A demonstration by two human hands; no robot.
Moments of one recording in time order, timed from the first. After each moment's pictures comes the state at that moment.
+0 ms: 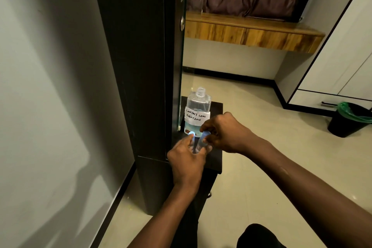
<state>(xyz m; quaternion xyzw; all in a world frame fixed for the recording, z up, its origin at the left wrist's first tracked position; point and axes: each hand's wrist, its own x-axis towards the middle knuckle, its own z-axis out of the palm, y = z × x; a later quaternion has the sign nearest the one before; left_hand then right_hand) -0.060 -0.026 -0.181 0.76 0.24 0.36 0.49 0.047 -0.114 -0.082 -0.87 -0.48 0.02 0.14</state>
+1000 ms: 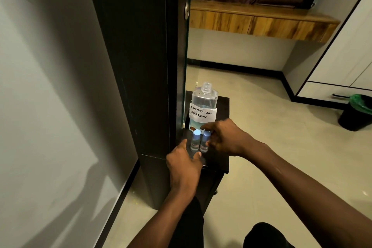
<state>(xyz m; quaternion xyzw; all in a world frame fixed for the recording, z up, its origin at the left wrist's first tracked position) -0.057 -0.003 -0.207 0.81 0.32 0.24 0.43 0.077 -0.102 -0.139 -0.88 -0.44 0.07 0.16</state>
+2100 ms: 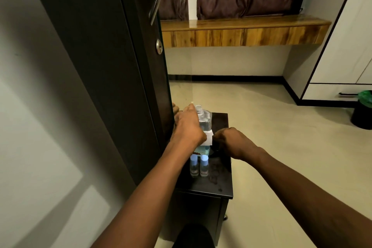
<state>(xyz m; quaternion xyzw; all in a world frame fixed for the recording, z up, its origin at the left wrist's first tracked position) 0.057 0.033 -0.066 0.94 0.25 0.03 0.21 0.156 -0.109 -0.160 -0.90 -0.40 0.05 0.13</state>
